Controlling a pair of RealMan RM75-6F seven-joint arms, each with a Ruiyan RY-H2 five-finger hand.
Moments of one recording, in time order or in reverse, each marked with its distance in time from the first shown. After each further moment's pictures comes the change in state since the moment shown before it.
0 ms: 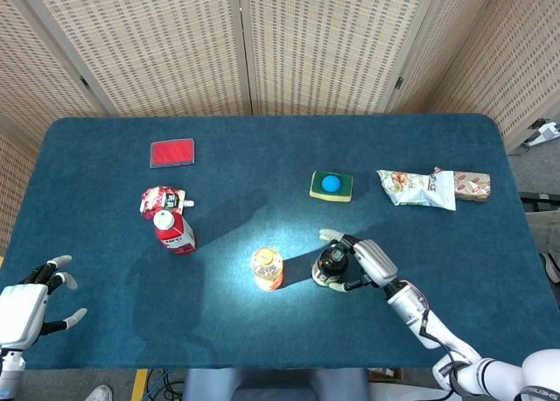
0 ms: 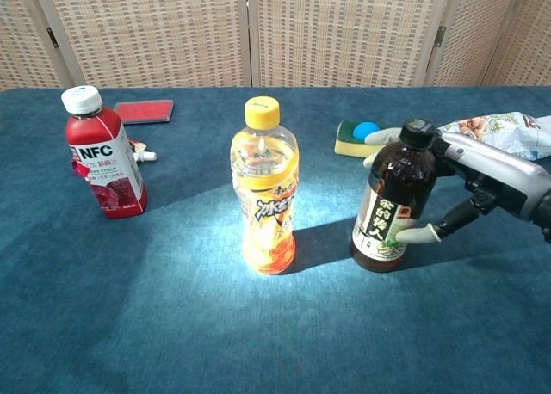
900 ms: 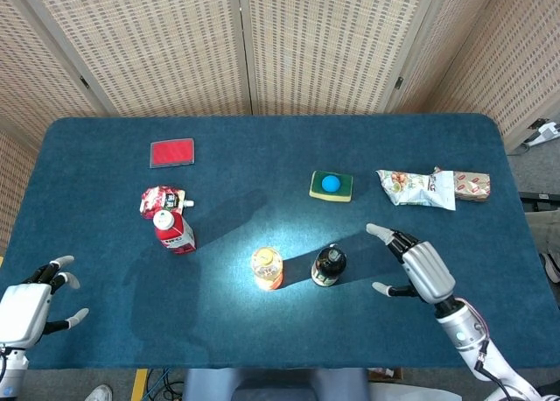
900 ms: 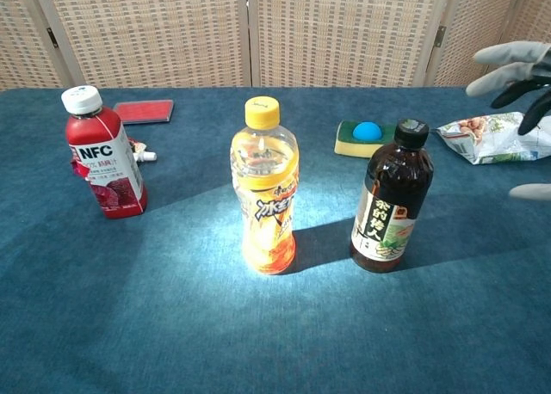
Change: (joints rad) left arm -0.006 -0.014 0.001 0.009 -0.008 -0.014 0.015; right arm -0.173 0.313 -0.024 -0.357 -0.037 0.252 -0.432
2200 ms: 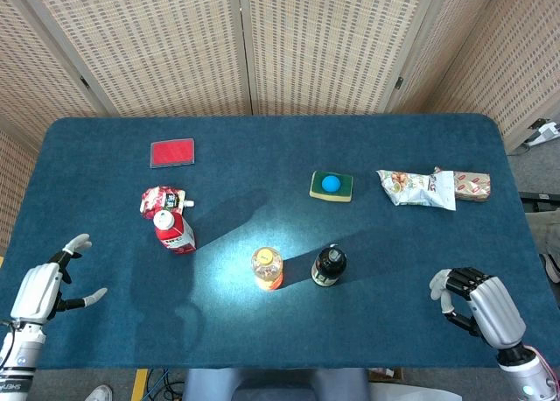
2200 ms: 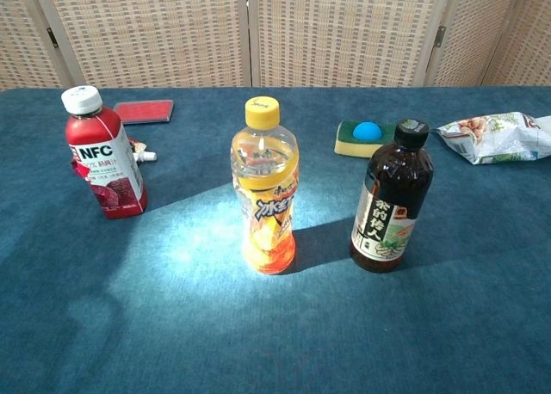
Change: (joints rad) left arm -0.090 -0.068 -0.097 0.056 -0.133 -0.148 -0.332; right arm -0.224 0.121 -0.059 0.045 -0.135 0.250 0.108
